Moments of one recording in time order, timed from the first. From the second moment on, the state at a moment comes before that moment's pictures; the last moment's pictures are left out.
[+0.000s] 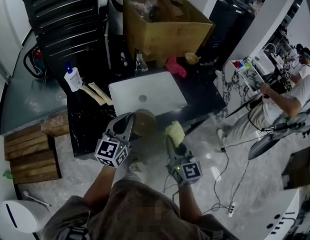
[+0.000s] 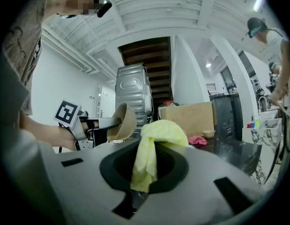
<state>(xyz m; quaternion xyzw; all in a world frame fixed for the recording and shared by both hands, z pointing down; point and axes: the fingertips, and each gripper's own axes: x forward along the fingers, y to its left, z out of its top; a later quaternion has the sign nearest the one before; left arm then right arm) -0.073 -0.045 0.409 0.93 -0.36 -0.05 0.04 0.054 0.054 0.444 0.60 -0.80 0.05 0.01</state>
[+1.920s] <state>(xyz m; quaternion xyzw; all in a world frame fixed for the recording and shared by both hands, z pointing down) 0.067 -0.226 0.499 0.94 -0.08 0.32 -0.04 0.085 -0.224 0.503 0.09 -0.86 -0.23 0.44</state>
